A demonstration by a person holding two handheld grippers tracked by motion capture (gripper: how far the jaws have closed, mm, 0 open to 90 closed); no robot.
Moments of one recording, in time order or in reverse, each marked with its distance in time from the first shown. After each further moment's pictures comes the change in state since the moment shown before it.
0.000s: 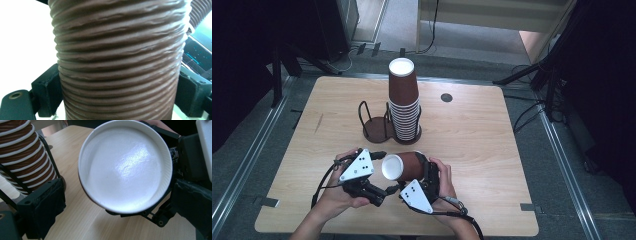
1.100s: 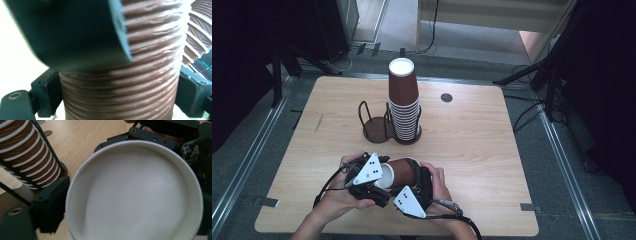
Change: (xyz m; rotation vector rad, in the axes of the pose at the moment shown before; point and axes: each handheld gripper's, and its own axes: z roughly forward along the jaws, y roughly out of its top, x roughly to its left) left arm -0.008 -0.001 0.011 0.135 0.047 0.054; right arm 0.018 0.001 0.000 0.000 0.091 -0.058
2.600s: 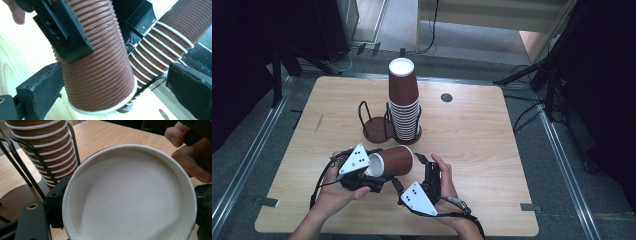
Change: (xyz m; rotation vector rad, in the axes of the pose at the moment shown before) left arm 0.026 -0.014 -0.008 -0.127 0.063 -0.153; right arm -0.028 0.014 -0.015 -0.056 -0.034 0.073
